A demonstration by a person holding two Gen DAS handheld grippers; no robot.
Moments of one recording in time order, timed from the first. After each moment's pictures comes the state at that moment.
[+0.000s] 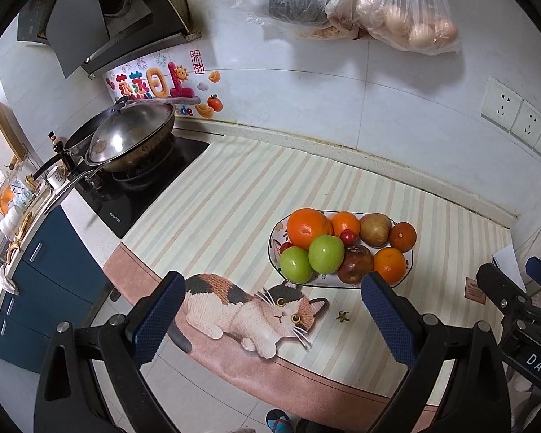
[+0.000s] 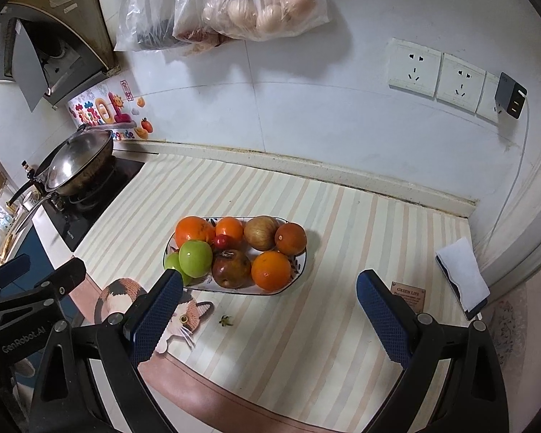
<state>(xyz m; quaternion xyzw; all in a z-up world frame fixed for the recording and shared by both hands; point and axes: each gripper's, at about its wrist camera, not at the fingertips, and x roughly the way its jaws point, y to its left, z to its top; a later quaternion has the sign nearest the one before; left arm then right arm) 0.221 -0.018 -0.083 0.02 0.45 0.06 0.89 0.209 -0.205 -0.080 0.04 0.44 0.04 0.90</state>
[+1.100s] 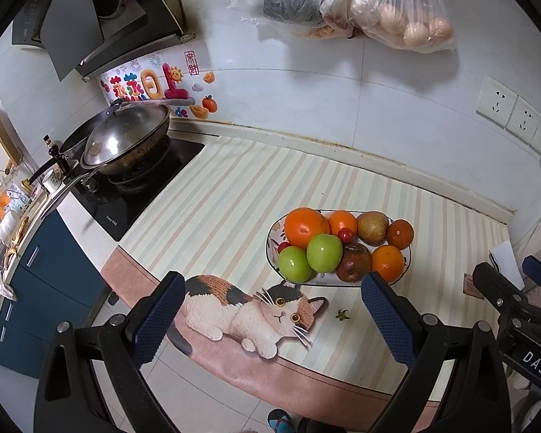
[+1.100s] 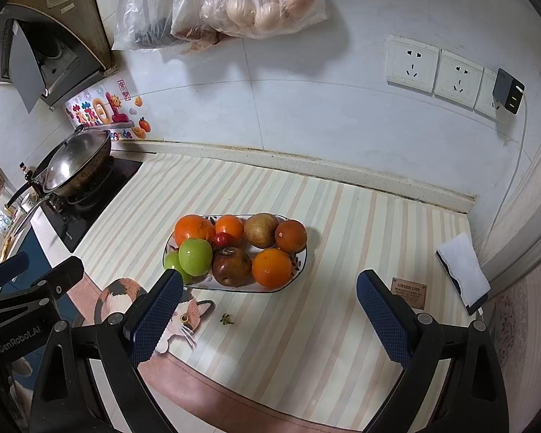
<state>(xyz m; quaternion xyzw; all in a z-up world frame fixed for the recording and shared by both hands) 0.225 -0.019 -0.082 0.02 0.45 0.06 0.89 0.209 -0.204 -0.084 0.04 0.44 0.03 0.90</state>
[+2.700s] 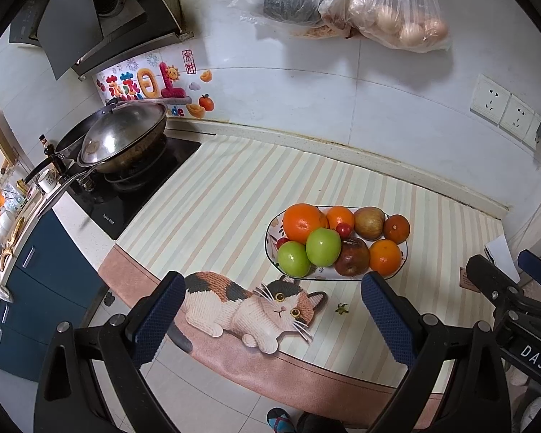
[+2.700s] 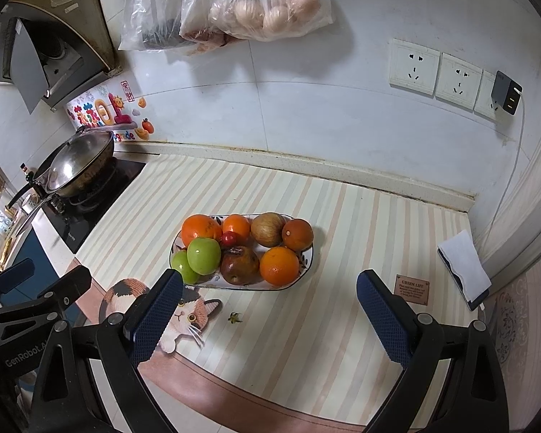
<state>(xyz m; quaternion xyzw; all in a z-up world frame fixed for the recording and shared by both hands) 0.221 -0.022 -0.085 0.02 0.45 0.05 0.89 0.199 -0.195 -0.078 0.05 0.44 0.03 0.90</state>
